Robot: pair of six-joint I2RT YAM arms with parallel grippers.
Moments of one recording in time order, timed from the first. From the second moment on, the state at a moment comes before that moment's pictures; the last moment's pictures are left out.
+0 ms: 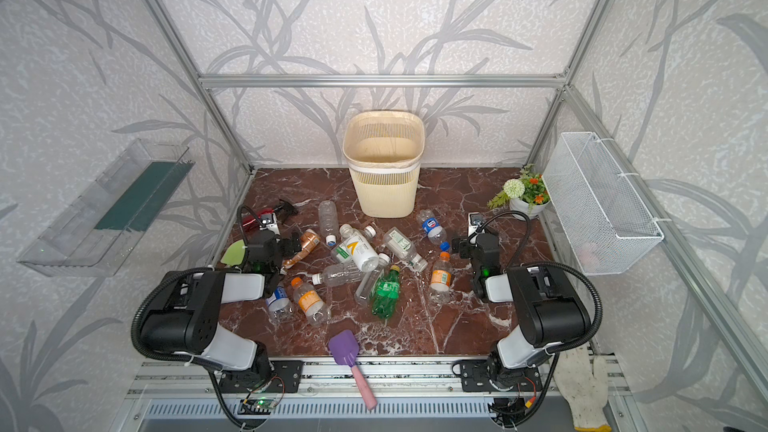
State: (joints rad) left arm 0.00 1.53 0.40 0.71 -0.25 -0.06; right arm 0.12 1.58 0.36 0.89 0.11 -0.06
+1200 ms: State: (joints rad) left arm -0.03 1.20 1.03 -0.47 -0.03 -0.39; right arm 0.43 1.16 0.89 -0.64 0.23 0.48
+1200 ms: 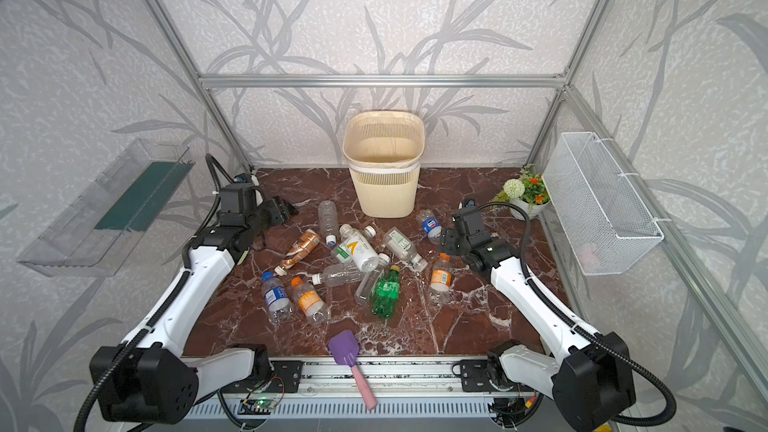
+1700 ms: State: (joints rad) left arm -0.03 1.18 1.00 -0.47 0.15 -0.40; right arm 0.53 1.35 0.86 -0.71 0.13 0.67
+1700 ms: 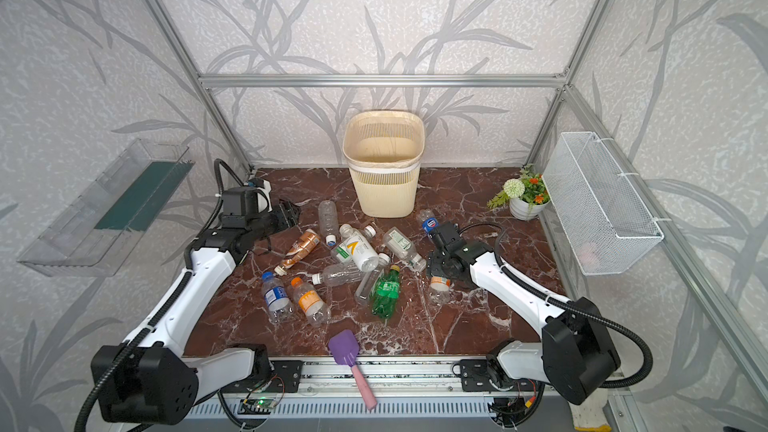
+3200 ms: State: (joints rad) left arm -0.03 1.18 0.99 -0.47 0.16 -0.41; right arm 0.54 1.14 0.82 -0.60 0.28 0.50
